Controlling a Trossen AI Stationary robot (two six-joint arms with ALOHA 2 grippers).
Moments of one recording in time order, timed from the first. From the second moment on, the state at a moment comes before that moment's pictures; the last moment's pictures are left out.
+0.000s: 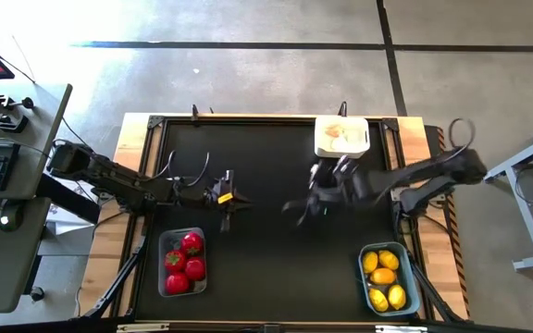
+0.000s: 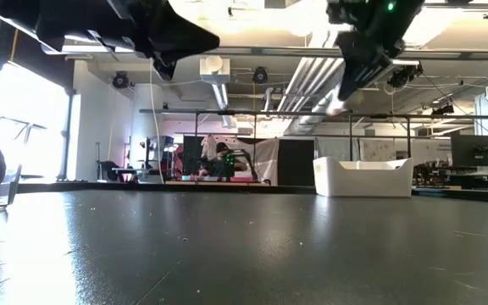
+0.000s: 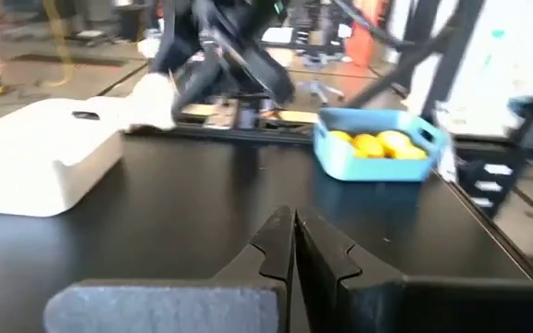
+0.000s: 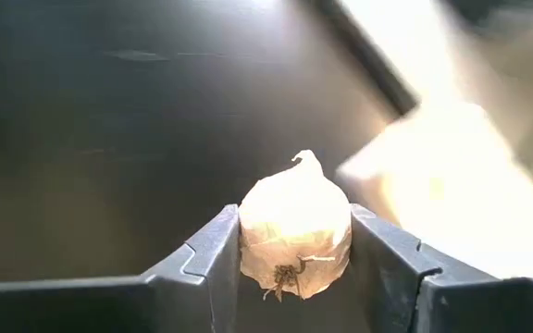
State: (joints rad) left arm -0.16 1.31 0.54 0.61 -0.15 -0.09; right arm 0.20 1.47 1.16 -0.99 0.74 0.65
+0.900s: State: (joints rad) left arm 0.01 1.31 0.54 0.58 -0.17 -0.08; right arm -0.76 1.60 1.16 -0.98 0.50 0.35
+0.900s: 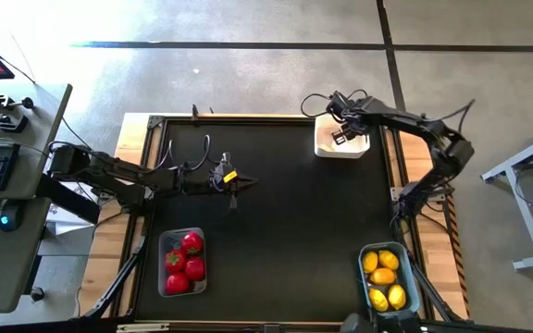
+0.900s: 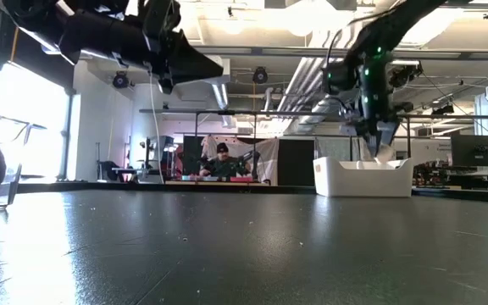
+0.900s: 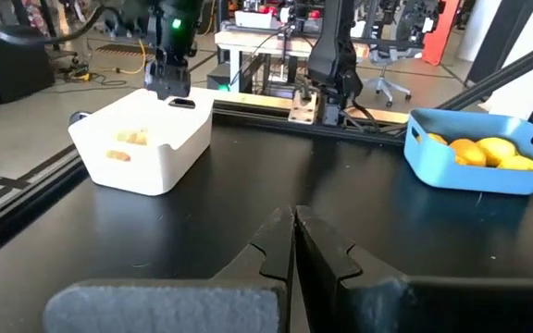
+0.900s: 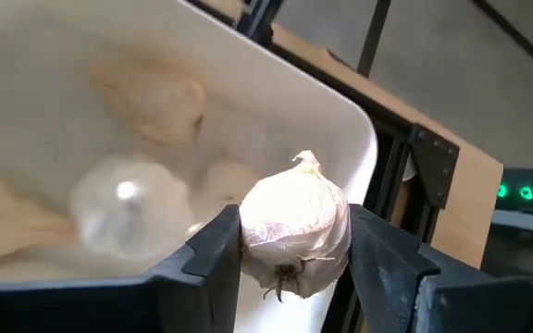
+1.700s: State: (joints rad) left arm 0.05 1.30 0.54 0.56 -0.07 -0.06; right arm -0.80 1.72 1.16 -0.97 0.38 0.25
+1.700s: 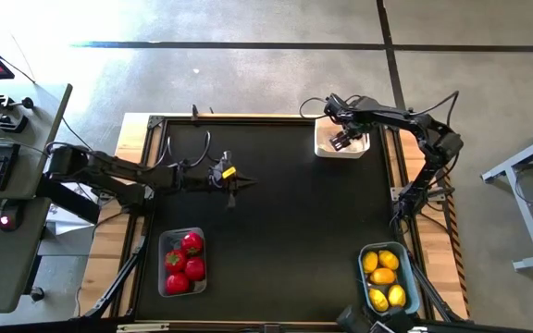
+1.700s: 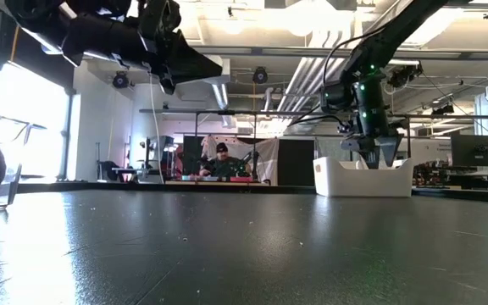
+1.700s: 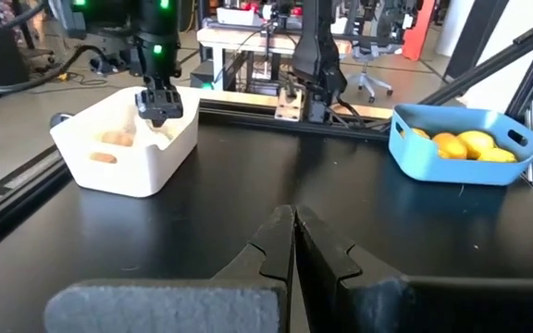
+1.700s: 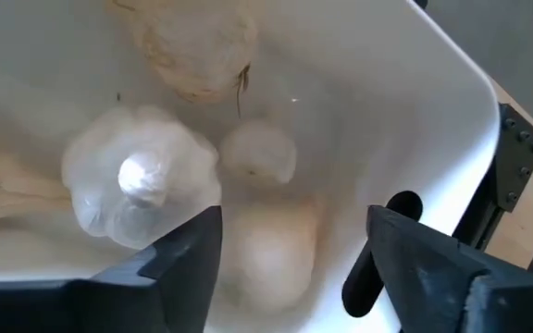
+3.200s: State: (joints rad) left arm -0.30 1.33 0.93 -1.00 0.08 -0.36; right arm -0.42 1.47 1.16 -0.68 0.49 0.04
